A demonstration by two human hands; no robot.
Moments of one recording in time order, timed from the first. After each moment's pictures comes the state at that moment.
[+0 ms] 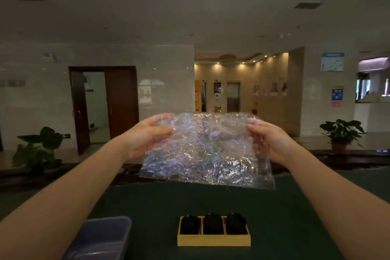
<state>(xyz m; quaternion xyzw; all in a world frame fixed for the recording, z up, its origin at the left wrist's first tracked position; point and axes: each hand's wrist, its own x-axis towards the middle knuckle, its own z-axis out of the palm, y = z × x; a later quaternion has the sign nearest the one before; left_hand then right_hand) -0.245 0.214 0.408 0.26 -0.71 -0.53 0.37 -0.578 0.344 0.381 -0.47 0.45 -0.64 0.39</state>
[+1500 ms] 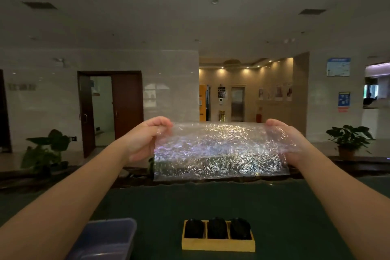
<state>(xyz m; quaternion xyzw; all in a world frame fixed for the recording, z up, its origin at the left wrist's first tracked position) -0.228 0.239 0.414 0.22 -0.71 -0.55 0.39 -0.580 0.364 0.396 -0.37 0.42 -0.72 0.40</state>
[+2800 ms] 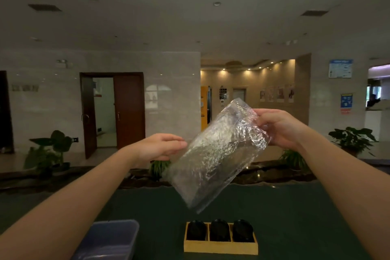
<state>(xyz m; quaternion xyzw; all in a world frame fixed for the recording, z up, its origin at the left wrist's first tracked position) -0.232 0.234 0.404 0.33 -0.82 -0.40 0.24 -0.553 0.364 0.438 -0.55 0.45 -0.59 0.39</state>
